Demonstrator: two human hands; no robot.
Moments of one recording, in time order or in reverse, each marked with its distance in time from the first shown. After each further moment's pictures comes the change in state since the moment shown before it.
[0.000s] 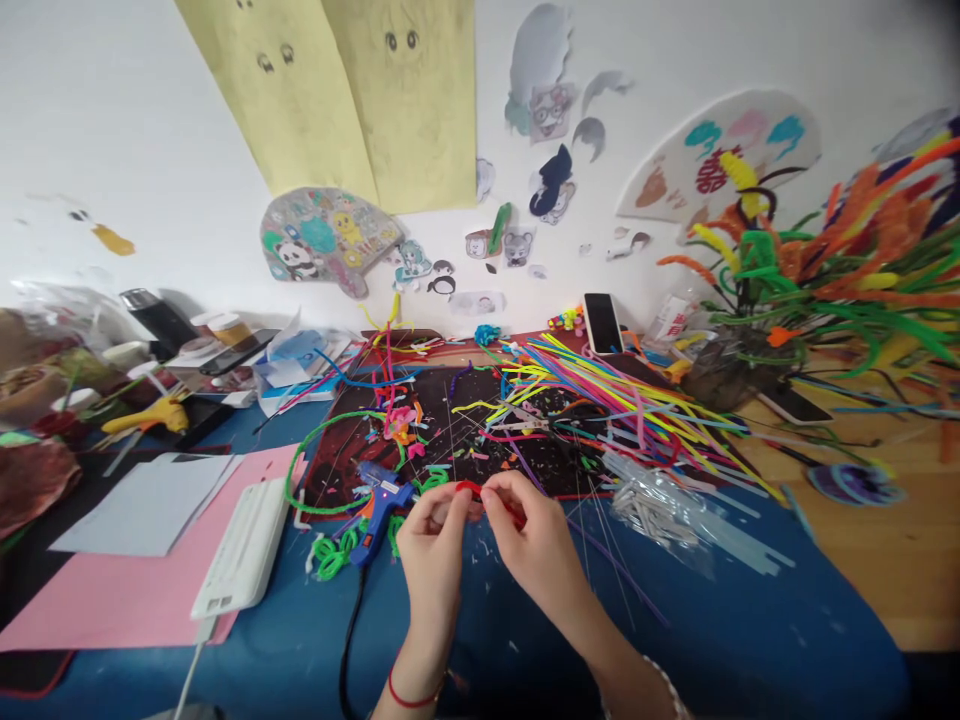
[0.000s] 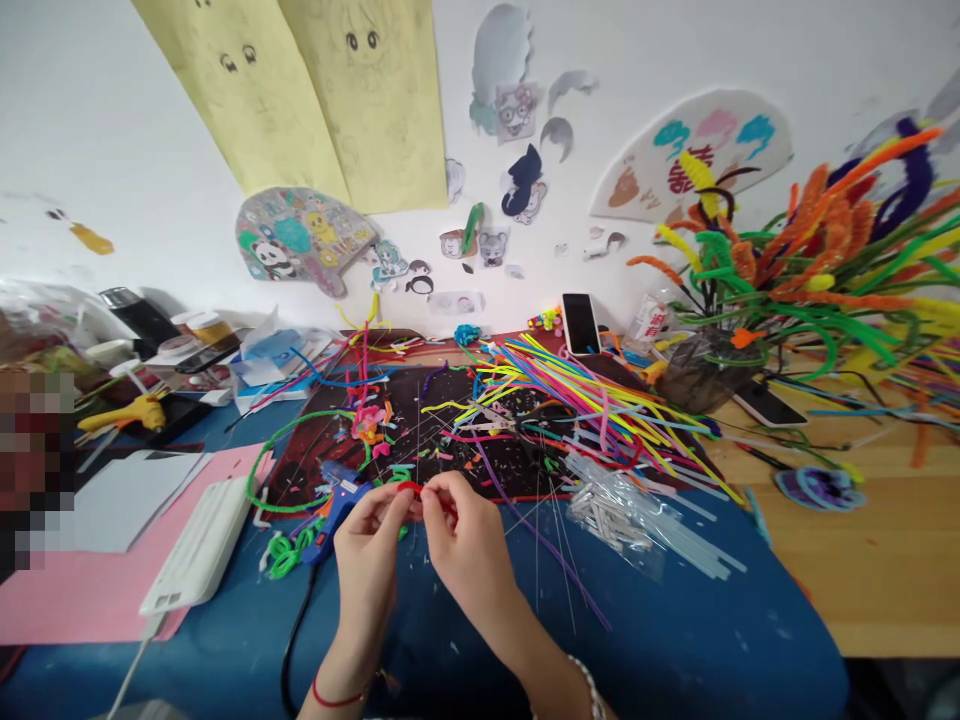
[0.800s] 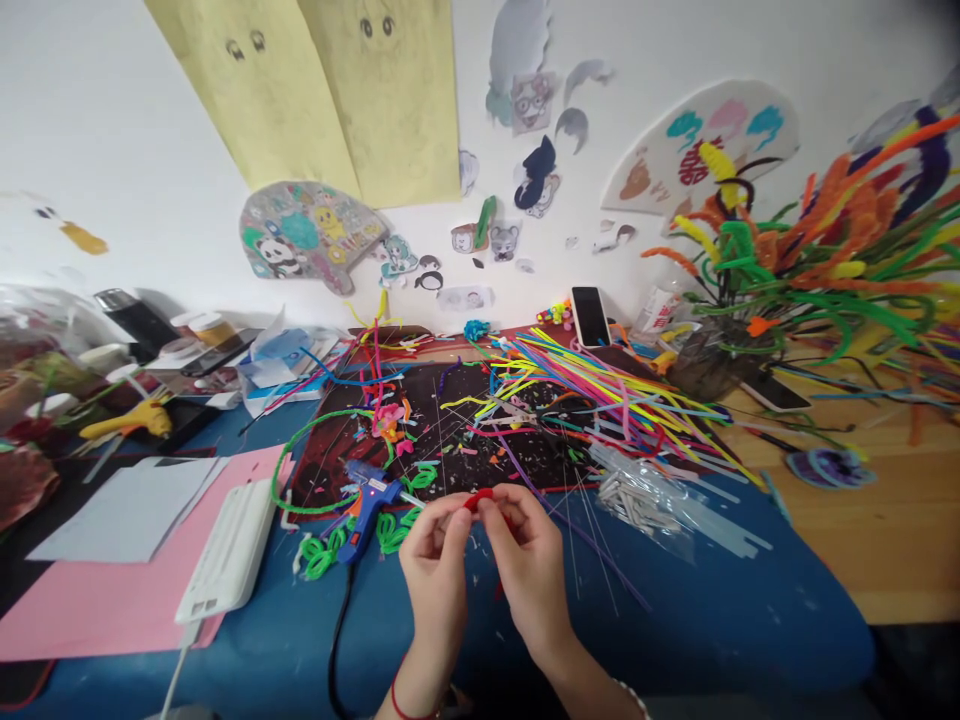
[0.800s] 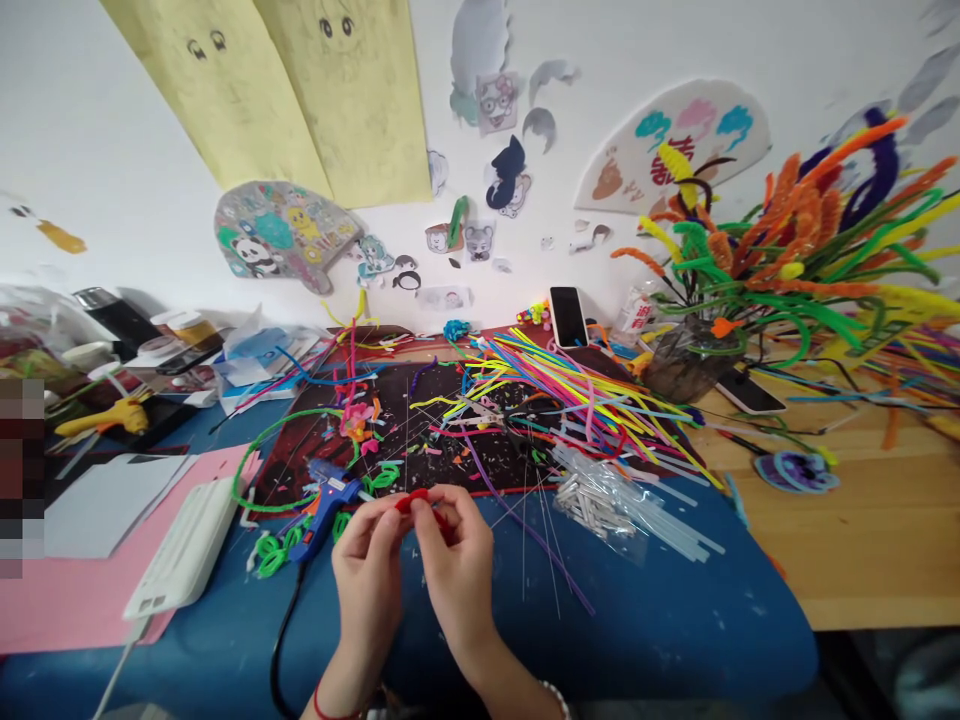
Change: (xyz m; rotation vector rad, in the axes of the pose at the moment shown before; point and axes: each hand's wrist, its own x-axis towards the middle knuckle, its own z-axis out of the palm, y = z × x) left_hand -0.024 -0.011 0.002 -0.122 -0.090 0.047; right_hand -0.025 0.000 0.017 0.477 0.251 0.281
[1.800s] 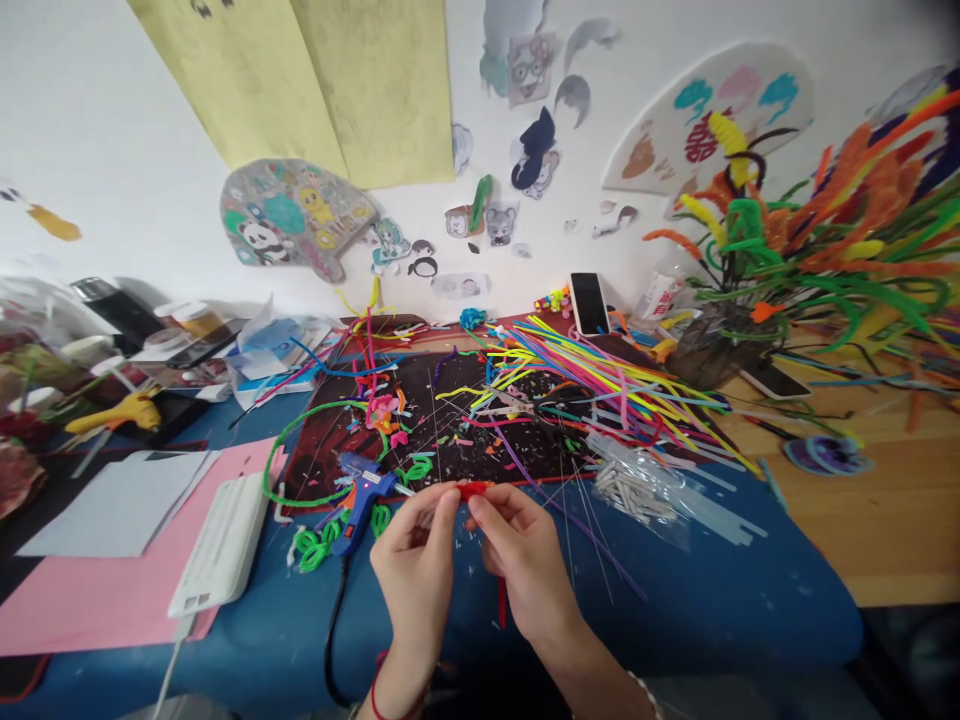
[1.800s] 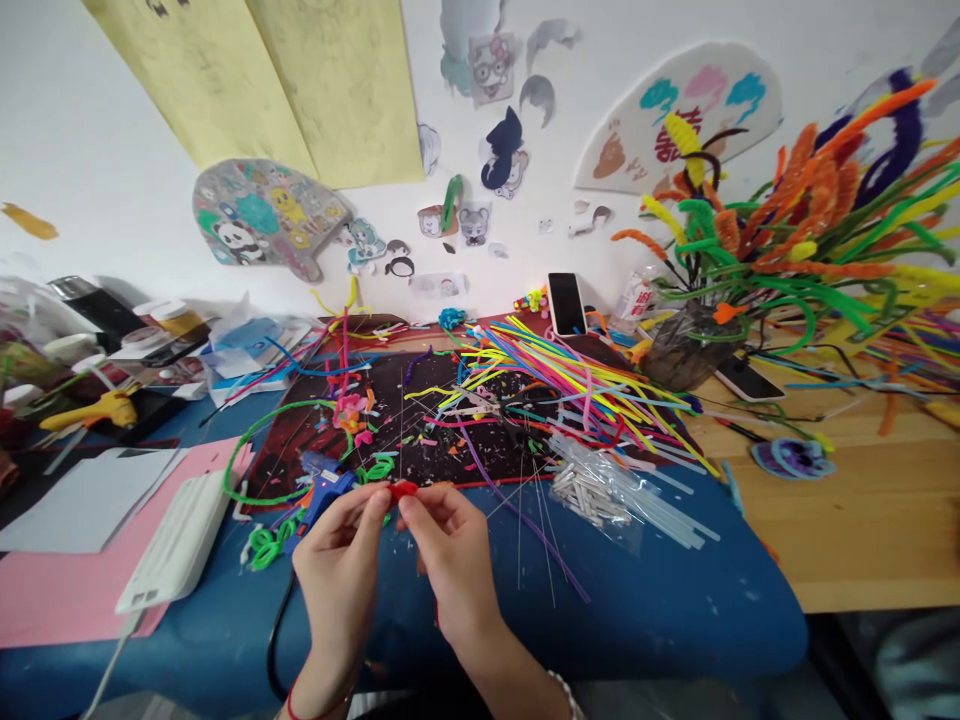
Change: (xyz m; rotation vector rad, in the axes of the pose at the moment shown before) left_hand 0.002 0.026 0.005 0.392 0.105 0.157; right_hand 0.002 -0.008 -0.003 0.327 -0.089 0.347
